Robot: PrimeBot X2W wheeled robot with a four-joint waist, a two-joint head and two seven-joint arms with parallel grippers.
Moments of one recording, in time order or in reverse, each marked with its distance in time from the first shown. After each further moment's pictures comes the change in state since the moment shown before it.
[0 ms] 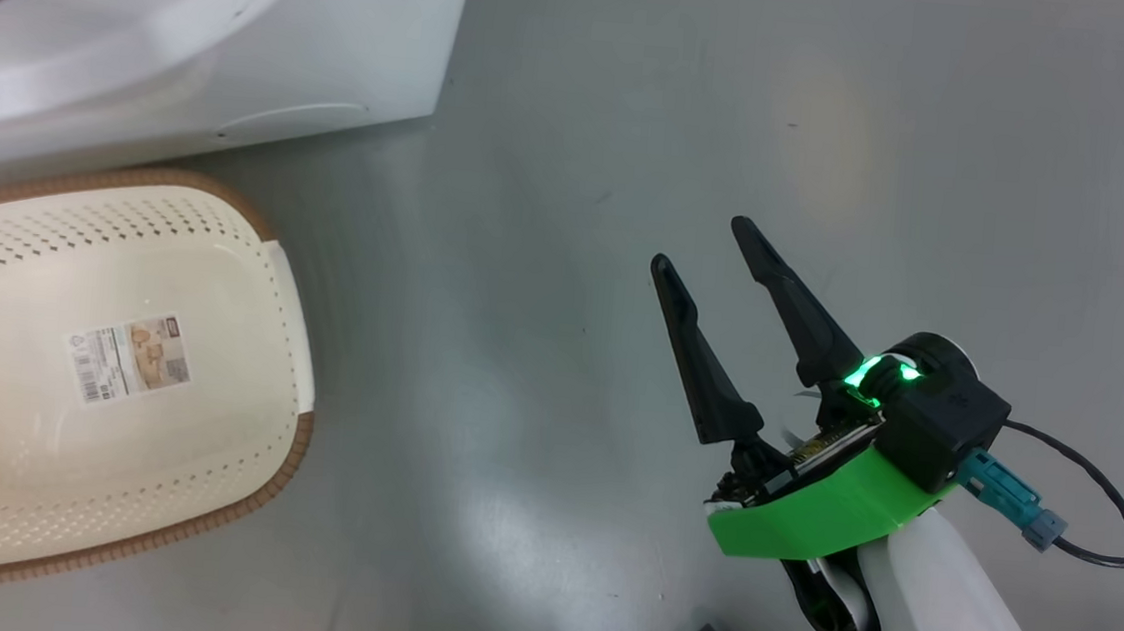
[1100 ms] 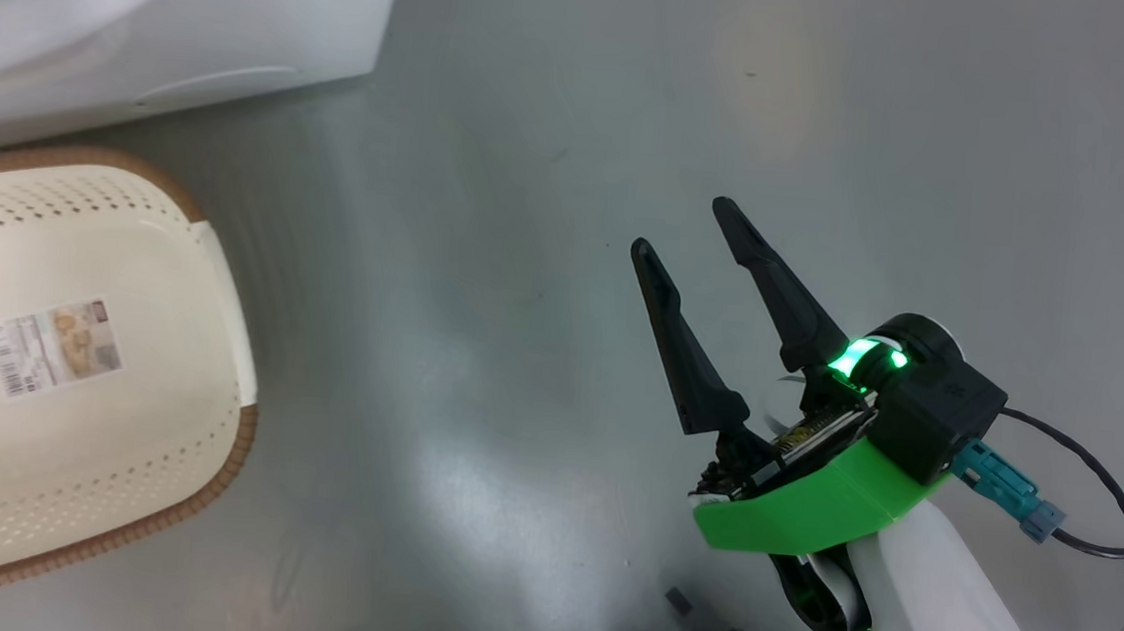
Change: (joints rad) left arm -0.246 0.075 0.016 -0.053 0.122 0.058 -0.193; right arm -0.026 0.007 0.028 -0.018 0.022 0.000 0.000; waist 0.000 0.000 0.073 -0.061
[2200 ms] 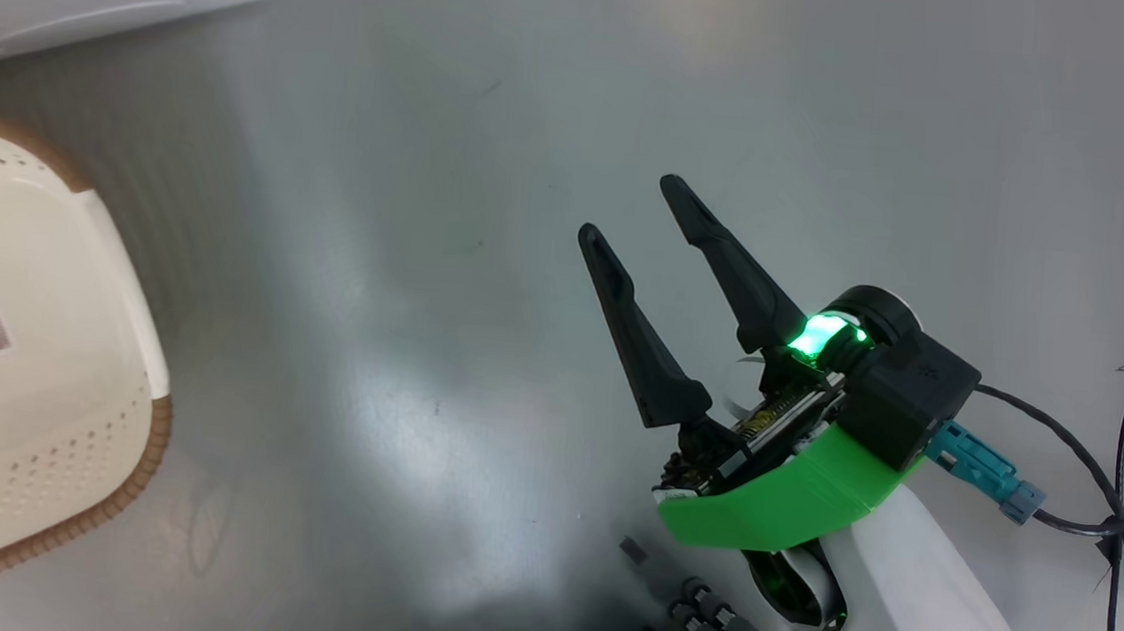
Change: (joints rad) left arm -0.286 0.020 -0.038 0.270 0.118 -0.015 -0.244; right arm -0.055 0.004 0.072 -0.008 0.056 0.000 0.000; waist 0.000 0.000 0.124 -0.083
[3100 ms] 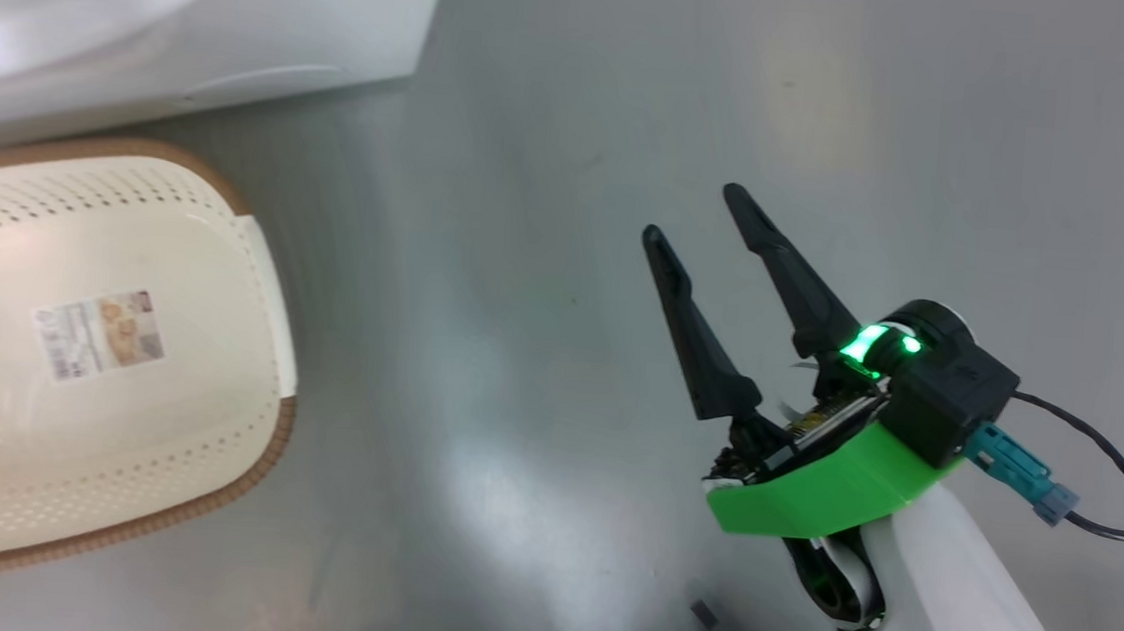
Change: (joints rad) left arm 0.193 -0.128 -0.023 -0.038 -0.126 0.012 0.031; right arm 0.026 -0.025 -0.067 0.024 -0.038 0.000 0.000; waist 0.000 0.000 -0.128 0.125
